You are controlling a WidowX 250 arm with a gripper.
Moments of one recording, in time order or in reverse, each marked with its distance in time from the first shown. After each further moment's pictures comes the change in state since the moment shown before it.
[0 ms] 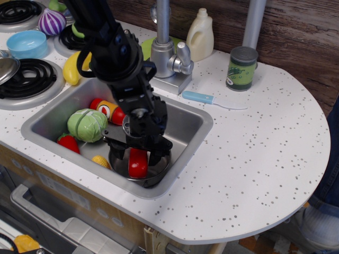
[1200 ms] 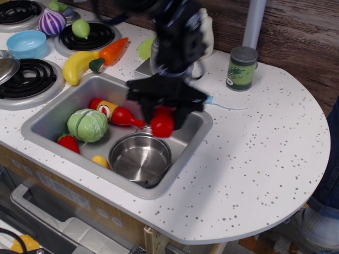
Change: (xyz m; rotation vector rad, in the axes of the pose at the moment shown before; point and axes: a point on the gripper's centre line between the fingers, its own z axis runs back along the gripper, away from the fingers) arm 0.028 -0.043 0.108 0.007 0.165 0.042
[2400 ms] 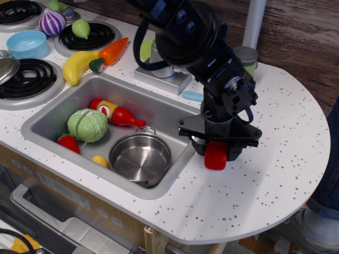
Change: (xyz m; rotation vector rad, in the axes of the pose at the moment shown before) arm -0.025 -0.068 -0.036 -0.197 -0.148 -0.096
